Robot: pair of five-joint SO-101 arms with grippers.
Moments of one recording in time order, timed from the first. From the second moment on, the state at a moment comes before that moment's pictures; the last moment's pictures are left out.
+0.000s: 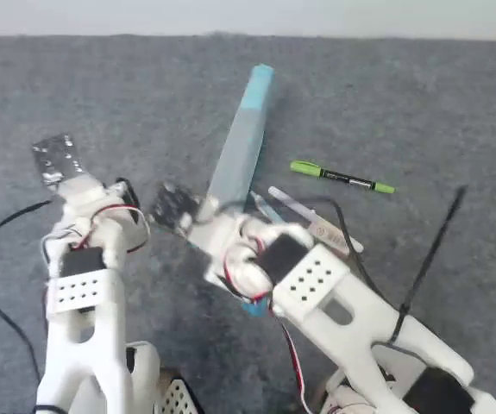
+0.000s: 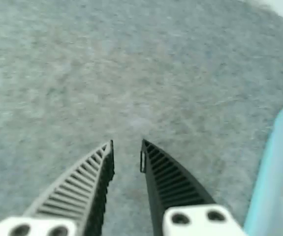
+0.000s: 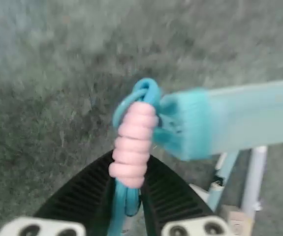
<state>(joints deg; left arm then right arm) -18.5 -42.4 66.5 30.1 15.3 -50.5 -26.1 41.2 55.7 19.5</state>
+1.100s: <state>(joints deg) -20.4 -42.4 52.7 51.4 4.4 -47.7 -24.5 37.6 57.8 19.7</state>
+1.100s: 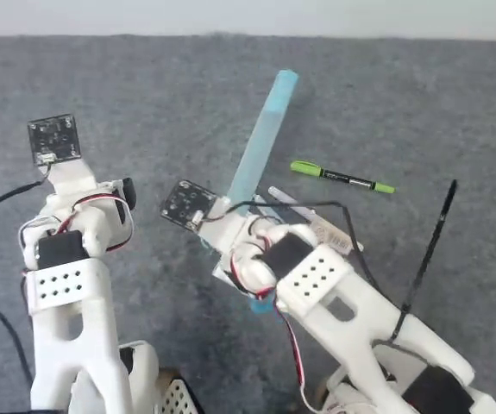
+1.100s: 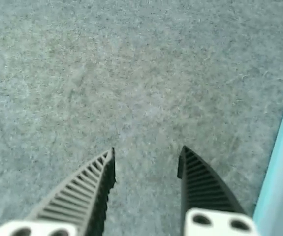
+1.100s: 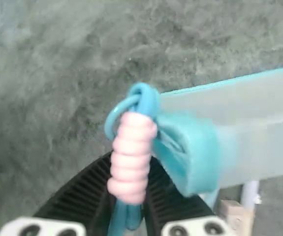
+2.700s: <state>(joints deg) -23.5 -42.4 57.9 42.9 4.4 -31.7 -35.3 34.5 67.9 15.7</state>
